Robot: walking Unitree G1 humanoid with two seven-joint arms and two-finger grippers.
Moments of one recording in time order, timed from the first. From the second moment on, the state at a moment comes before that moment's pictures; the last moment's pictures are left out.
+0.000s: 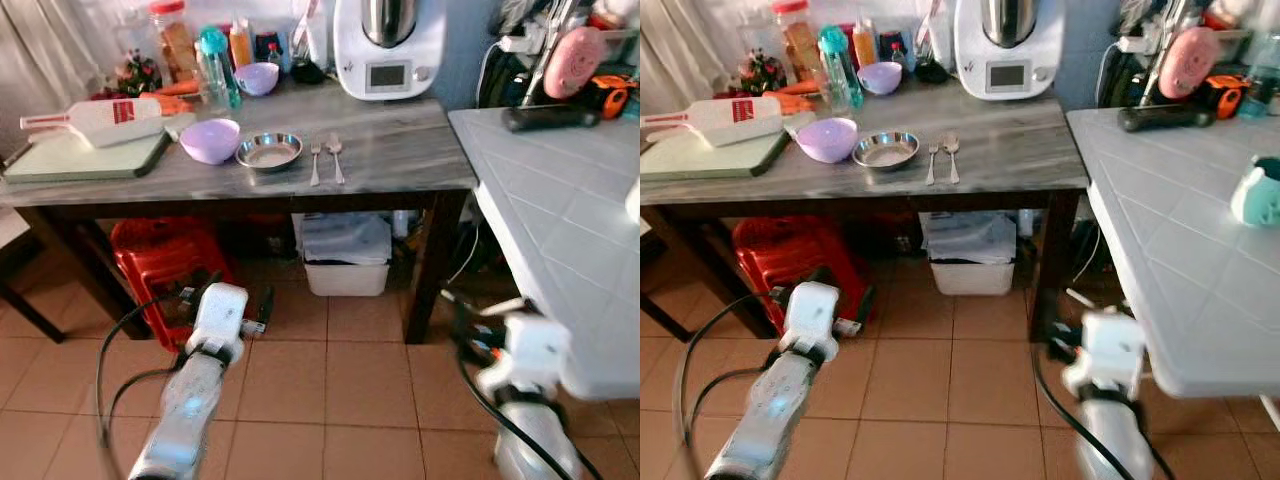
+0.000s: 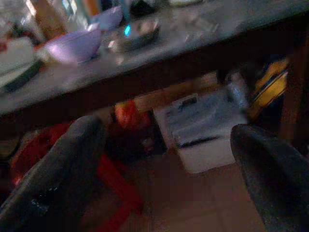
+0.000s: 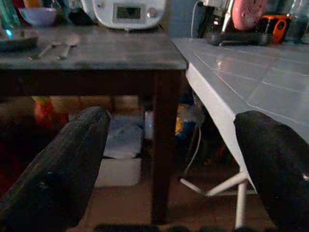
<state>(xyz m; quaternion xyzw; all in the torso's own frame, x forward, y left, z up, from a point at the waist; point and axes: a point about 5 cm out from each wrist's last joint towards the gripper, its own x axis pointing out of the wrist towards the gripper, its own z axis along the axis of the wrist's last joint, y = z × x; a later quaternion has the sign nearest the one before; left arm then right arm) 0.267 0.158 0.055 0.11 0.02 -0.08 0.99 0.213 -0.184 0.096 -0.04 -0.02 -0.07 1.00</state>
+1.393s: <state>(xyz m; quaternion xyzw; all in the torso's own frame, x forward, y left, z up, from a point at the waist) 0.249 0.179 0.050 0.09 0.01 -0.05 0.99 0.208 -0.188 0.107 -0.05 -0.05 -0.06 1.00</state>
